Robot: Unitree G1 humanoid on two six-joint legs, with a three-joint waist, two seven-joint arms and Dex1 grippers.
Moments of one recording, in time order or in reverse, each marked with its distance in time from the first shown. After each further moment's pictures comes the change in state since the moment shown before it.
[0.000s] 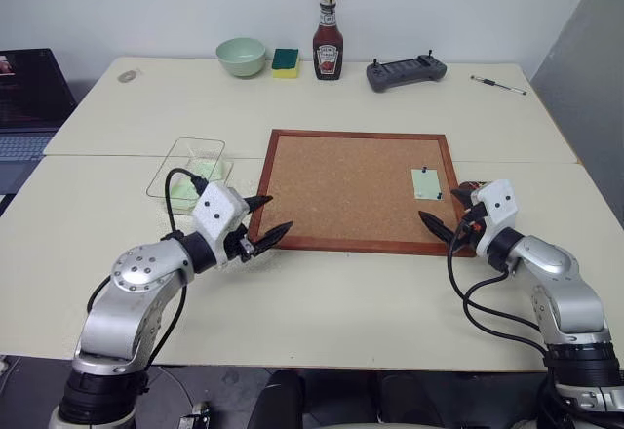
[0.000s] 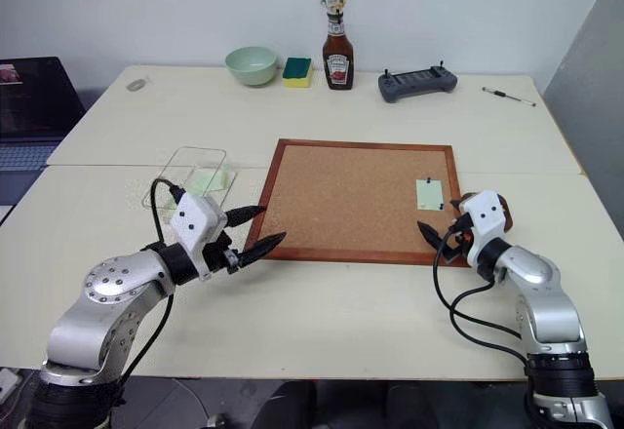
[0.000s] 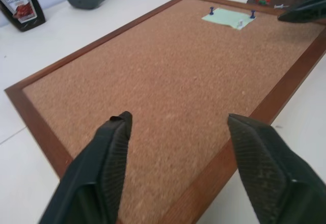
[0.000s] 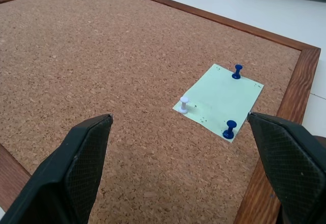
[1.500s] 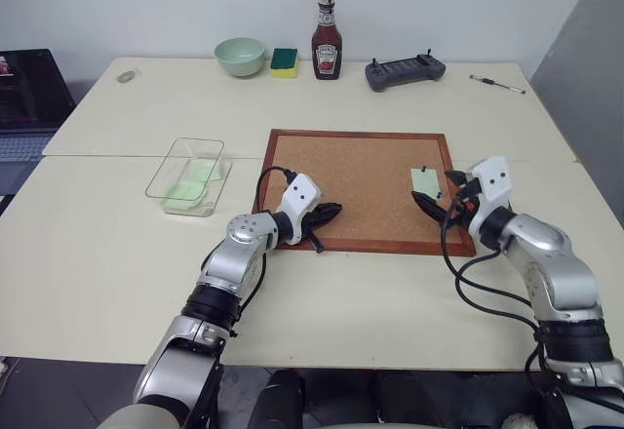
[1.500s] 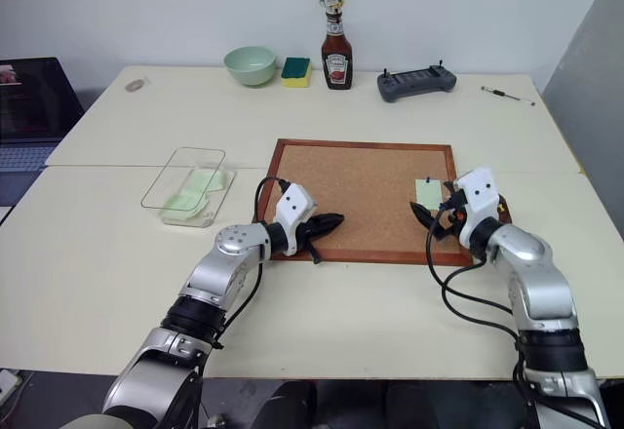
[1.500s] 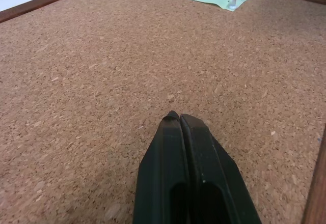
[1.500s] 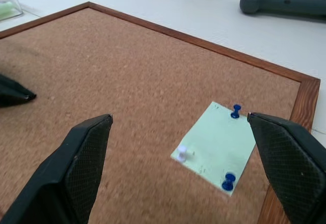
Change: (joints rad) left arm -0.396 -0.310 -0.263 0.770 0.204 -0.292 -0.059; right arm -0.216 0.021 0.038 0.118 -0.004 0.090 -0.035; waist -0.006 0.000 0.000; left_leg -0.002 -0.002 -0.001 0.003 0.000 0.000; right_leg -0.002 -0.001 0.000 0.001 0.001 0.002
